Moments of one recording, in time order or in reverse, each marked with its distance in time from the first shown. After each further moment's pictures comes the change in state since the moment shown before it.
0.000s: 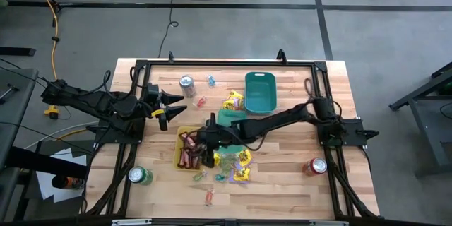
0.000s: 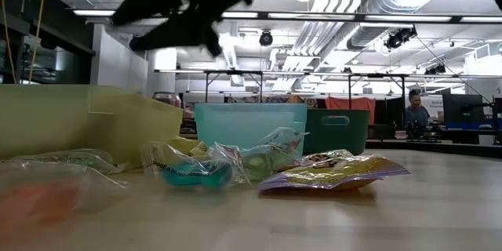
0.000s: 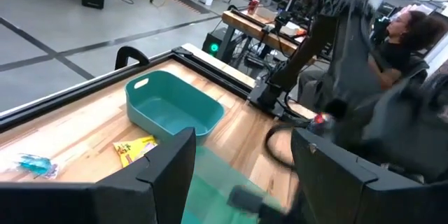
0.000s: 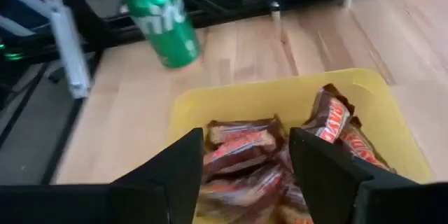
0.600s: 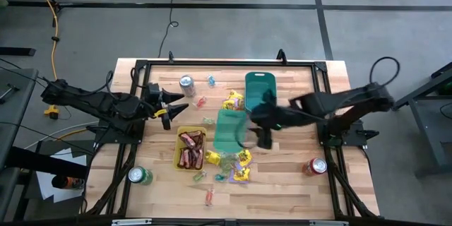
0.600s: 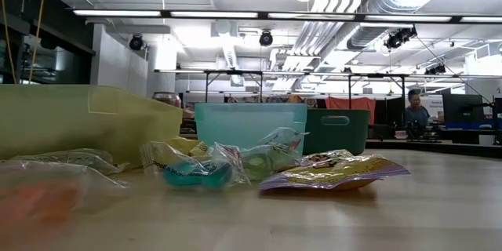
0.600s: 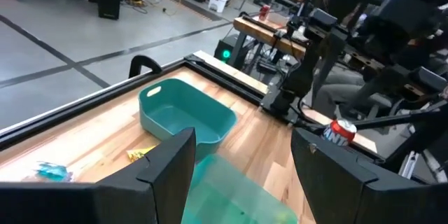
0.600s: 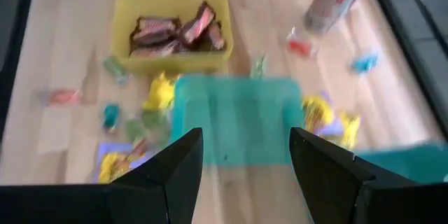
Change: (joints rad) left arm 0.000 0.034 -0.001 0.035 -0.054 0.029; right arm 0.073 -0.647 -0.136 -0.834 0.272 -0.041
